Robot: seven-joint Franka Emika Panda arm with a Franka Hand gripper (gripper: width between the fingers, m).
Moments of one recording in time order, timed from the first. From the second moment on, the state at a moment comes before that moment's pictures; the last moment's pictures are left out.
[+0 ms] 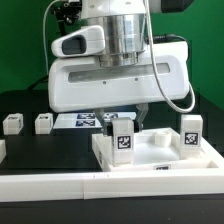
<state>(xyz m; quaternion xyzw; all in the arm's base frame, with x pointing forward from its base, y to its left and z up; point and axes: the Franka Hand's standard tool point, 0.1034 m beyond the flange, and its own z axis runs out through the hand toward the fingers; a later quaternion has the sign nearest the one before) 0.613 0.004 0.075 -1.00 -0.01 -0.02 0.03</state>
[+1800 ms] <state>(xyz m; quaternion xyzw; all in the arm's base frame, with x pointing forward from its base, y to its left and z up) 0.612 0.006 0.073 -0.84 0.54 -0.02 0.06</state>
